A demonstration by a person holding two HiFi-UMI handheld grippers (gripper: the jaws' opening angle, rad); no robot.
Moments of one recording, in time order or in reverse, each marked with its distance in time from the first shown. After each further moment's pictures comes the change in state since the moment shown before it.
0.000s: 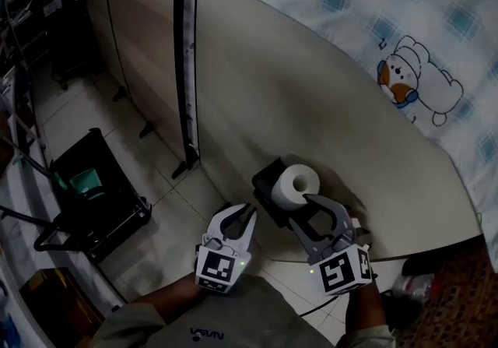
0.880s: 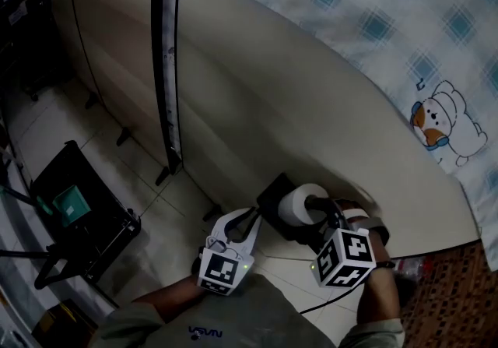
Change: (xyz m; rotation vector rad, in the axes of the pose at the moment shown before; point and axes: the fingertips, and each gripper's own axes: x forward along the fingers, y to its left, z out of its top) left arm 0.035 0.034 -0.001 -0.056 0.010 -0.201; right arm 0.041 0.002 -0.036 -0.135 0.560 0.294
